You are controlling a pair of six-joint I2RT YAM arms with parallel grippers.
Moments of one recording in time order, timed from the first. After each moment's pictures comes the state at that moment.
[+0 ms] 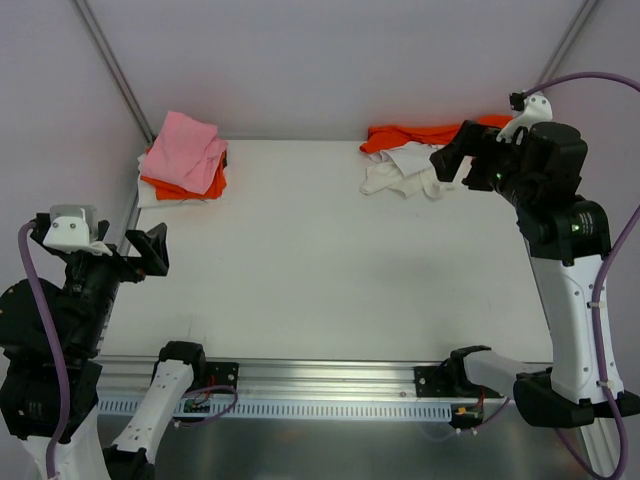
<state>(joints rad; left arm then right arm) -0.08 0.56 1.51 -0.94 -0.04 0.00 0.22 1.15 1.73 -0.89 -0.07 0.29</state>
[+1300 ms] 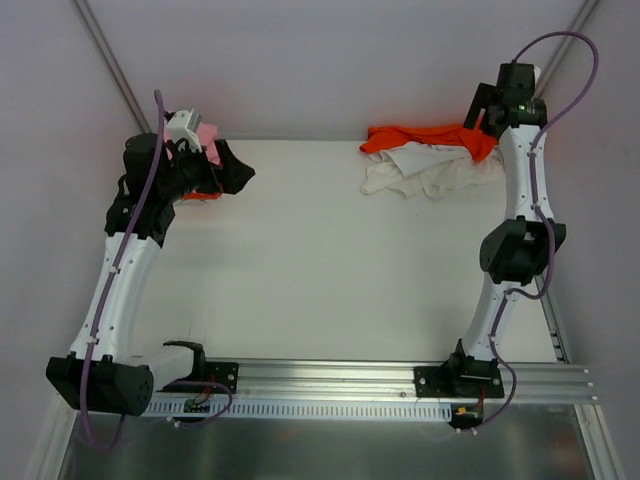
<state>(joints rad) -0.08 1.13 1.27 -0.44 0.45 -0.26 -0.04 2.06 2.31 -0.91 0.31 0.19</state>
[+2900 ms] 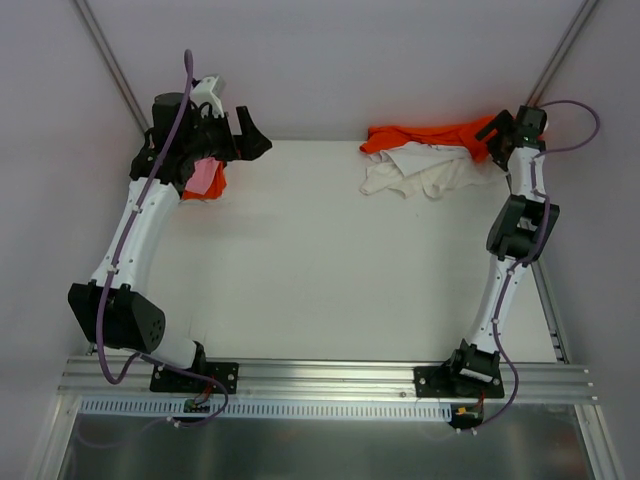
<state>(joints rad) -0.13 1.49 1.57 -0.46 0.46 -0.27 -0.28 2.51 2.36 -0.50 -0.09 0.58</state>
